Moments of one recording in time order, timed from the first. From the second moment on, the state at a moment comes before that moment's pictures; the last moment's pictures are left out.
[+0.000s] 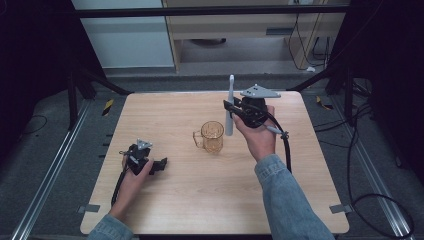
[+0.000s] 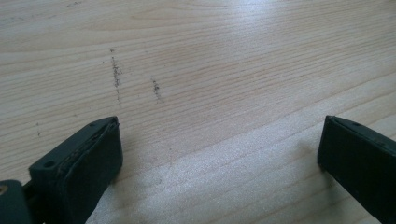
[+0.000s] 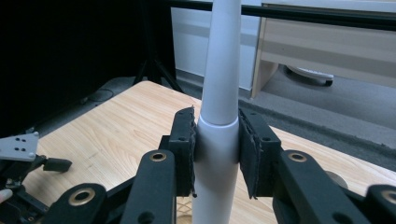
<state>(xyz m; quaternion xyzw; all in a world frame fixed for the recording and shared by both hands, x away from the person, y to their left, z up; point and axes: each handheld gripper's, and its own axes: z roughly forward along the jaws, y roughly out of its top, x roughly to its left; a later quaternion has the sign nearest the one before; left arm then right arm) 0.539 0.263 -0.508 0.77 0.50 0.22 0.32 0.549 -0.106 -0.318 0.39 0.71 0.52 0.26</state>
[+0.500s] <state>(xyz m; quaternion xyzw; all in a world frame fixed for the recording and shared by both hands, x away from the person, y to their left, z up) 0.539 0.263 -0.508 0.77 0.50 0.22 0.32 0.551 -0.094 -0.314 0.38 0.71 0.54 0.26</state>
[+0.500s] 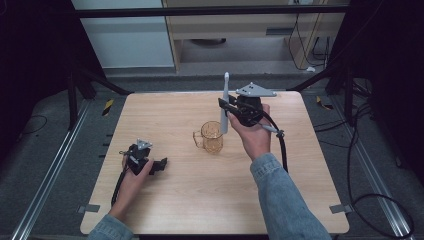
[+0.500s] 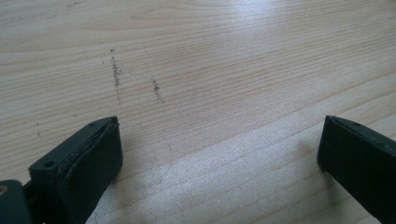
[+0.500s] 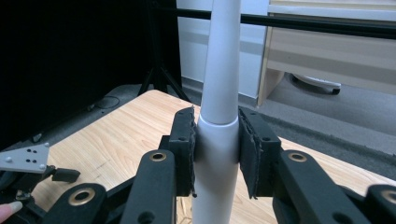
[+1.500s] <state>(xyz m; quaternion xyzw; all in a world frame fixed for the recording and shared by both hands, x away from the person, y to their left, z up) 0.539 0.263 -0.508 0.77 0.50 0.22 0.32 0.575 -0.065 -0.346 0.38 0.72 0.54 0.23</state>
